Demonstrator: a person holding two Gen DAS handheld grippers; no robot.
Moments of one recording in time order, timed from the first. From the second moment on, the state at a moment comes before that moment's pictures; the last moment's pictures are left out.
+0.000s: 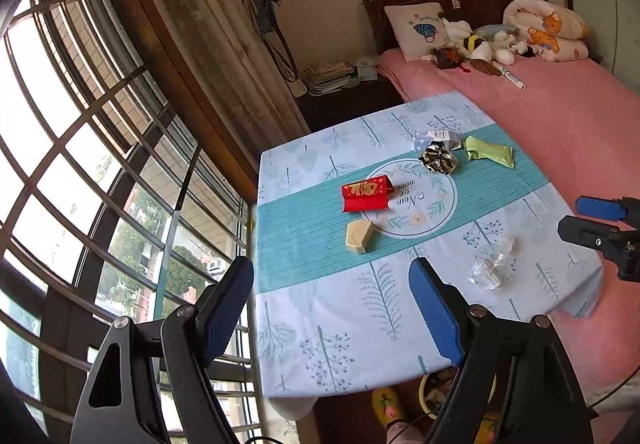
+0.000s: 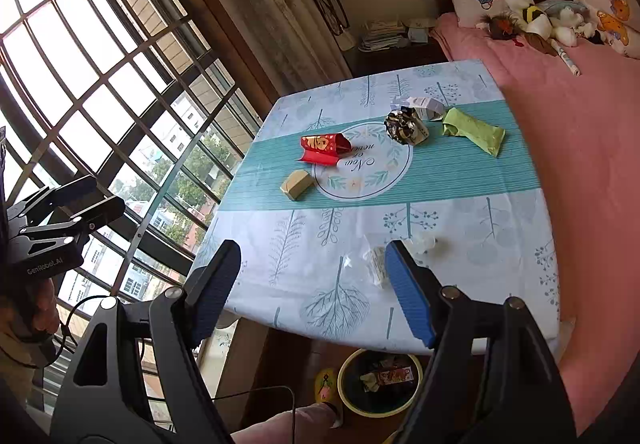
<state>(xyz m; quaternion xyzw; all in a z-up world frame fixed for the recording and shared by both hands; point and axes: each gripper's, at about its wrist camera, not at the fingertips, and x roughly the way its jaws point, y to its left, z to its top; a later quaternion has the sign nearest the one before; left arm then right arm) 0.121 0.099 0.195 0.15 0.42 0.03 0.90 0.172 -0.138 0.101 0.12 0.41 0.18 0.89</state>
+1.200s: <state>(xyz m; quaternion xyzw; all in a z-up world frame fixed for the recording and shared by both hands) 0.512 0.096 -0.130 0.31 0.57 -0.31 0.70 0.474 -0.116 -0.067 0.18 0.48 -0.11 0.85</state>
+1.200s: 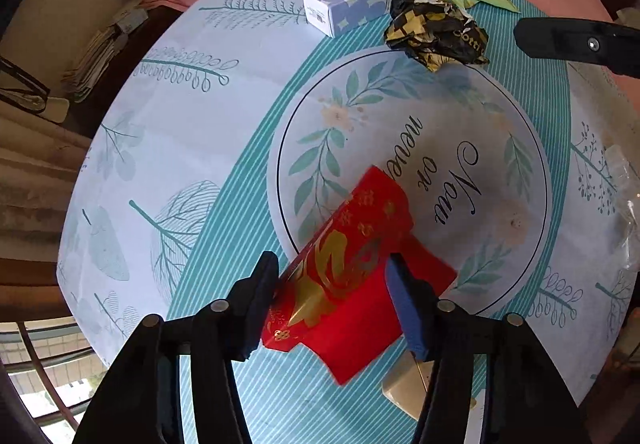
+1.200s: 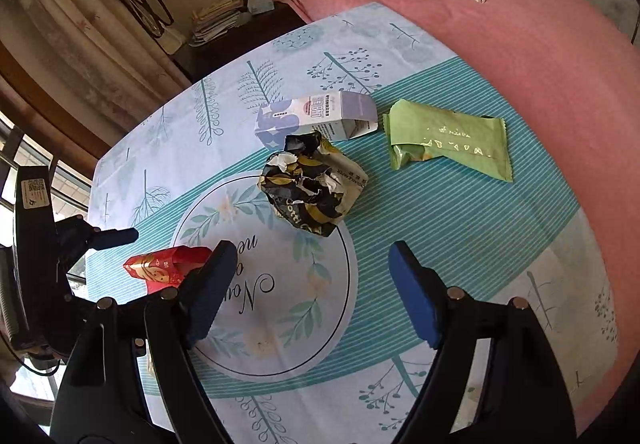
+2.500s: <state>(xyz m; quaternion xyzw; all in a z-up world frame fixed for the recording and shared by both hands) 0.388 0.105 0.016 0.10 0.54 -0.21 0.81 0.353 -0.129 -0.010 0.18 0.46 -0.10 0.86</state>
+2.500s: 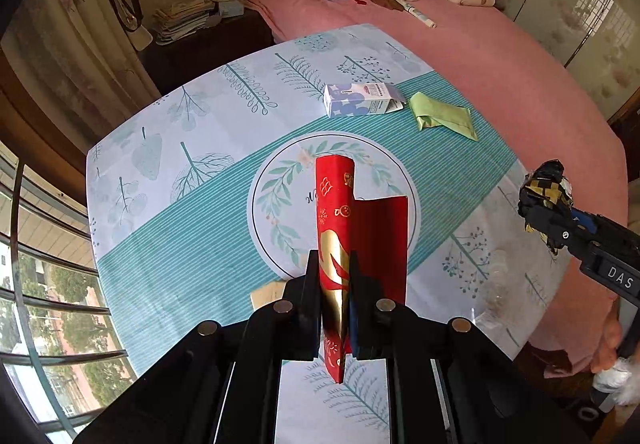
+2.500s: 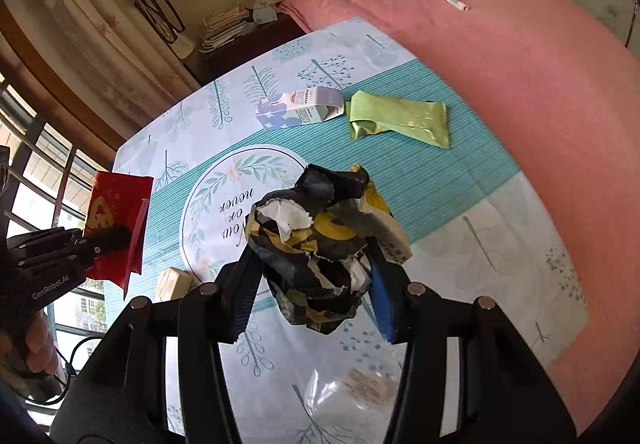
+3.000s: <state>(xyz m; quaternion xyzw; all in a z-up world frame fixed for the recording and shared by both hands) 0.182 0.015 0.042 0.09 0.52 -0.14 0.84 0.165 -0.197 0.021 0.17 0.45 -0.02 0.88</state>
